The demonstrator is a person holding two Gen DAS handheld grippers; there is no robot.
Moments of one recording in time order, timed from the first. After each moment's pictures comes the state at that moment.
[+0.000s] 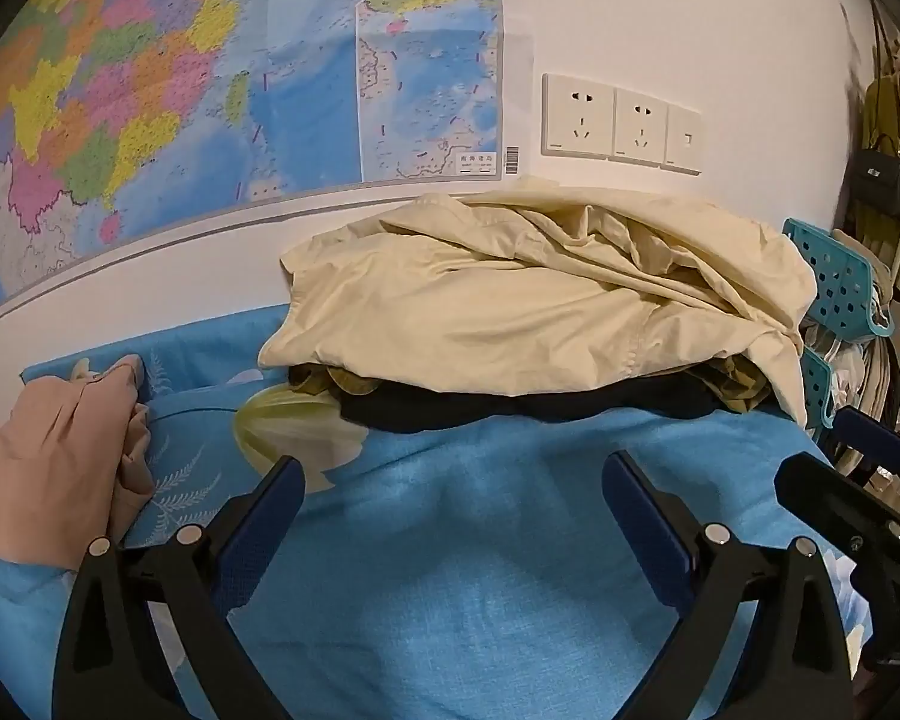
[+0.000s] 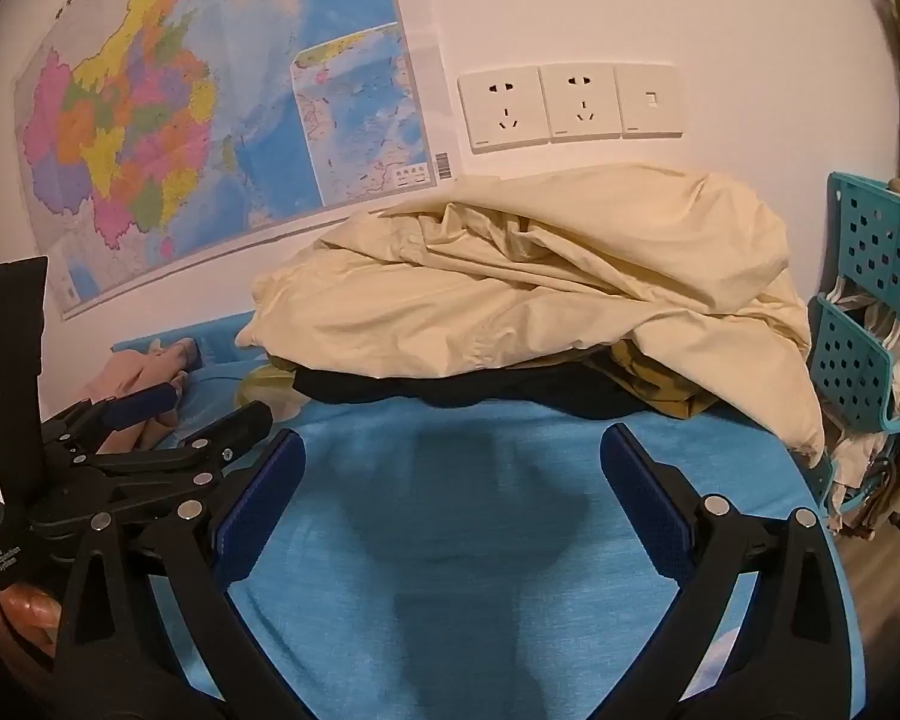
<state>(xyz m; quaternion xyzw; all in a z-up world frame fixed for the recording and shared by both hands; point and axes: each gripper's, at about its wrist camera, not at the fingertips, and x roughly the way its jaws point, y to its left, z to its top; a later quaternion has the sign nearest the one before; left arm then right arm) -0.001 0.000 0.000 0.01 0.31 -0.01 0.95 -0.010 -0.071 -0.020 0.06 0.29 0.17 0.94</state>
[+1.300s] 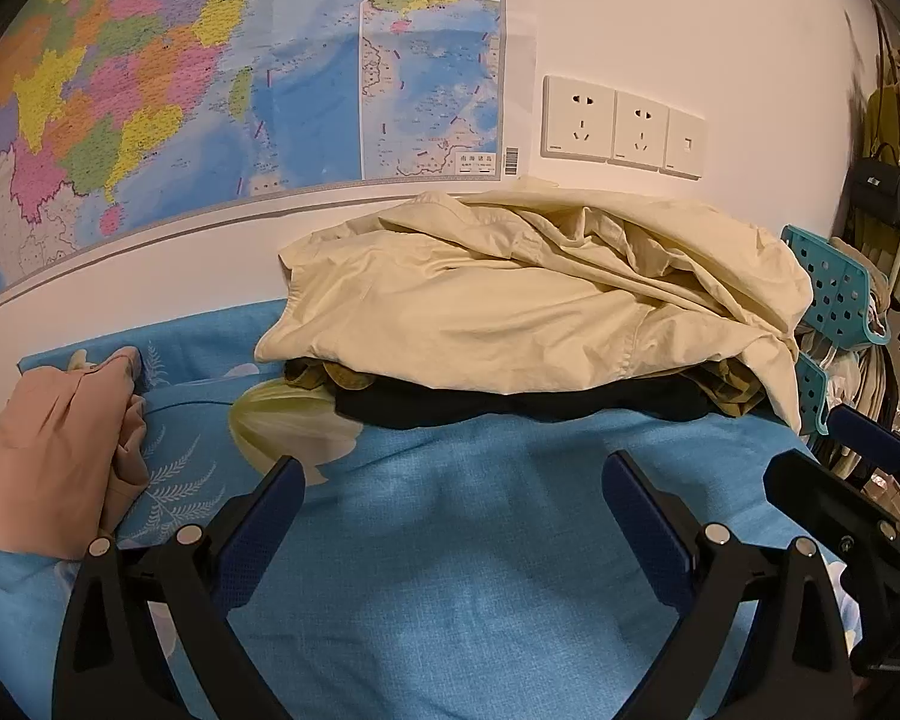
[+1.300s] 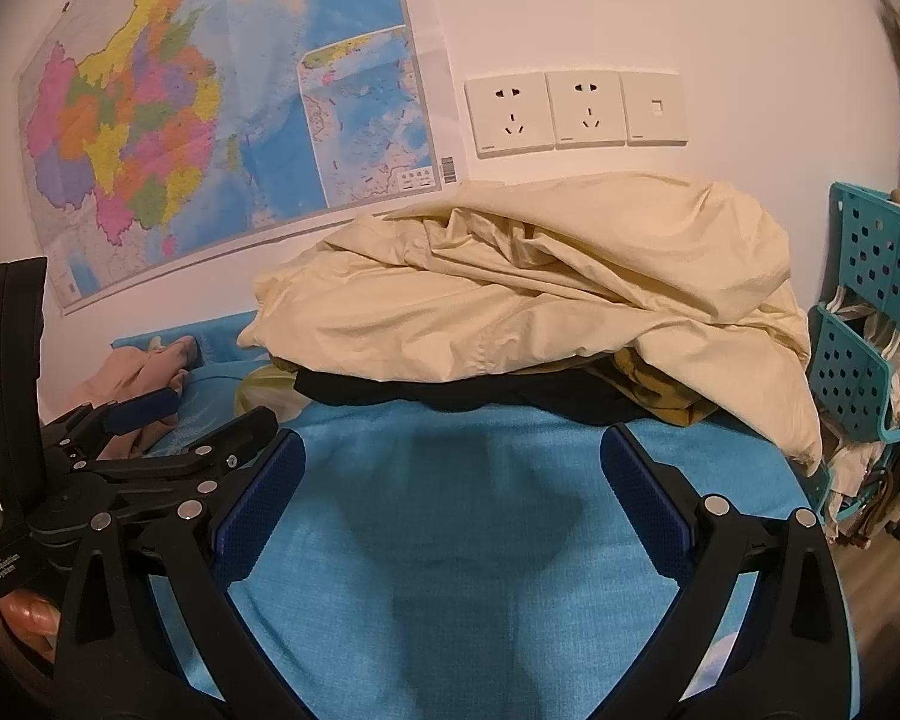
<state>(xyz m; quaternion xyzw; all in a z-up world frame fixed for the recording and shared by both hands) -0.004 -0.002 -0.002 0.00 0.31 -0.01 0.95 -0.005 -0.073 -0.015 0.05 0.29 0.18 0.94</state>
